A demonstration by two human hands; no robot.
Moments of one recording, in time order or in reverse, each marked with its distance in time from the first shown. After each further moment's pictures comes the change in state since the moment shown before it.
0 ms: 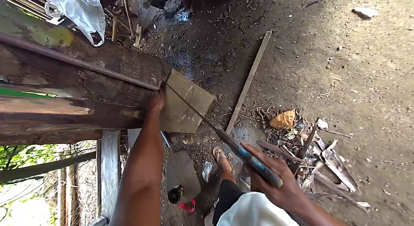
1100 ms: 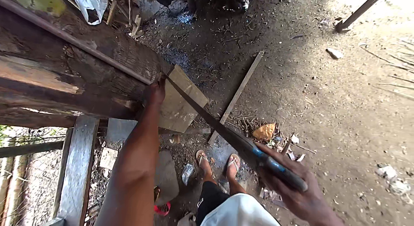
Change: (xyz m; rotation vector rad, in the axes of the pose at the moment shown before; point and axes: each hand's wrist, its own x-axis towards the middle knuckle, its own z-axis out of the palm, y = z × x) left_hand -0.008 0.000 0.000 0.023 0.090 0.083; right_hand 0.011 -0.050 -0.037 -0.043 -0.057 0.135
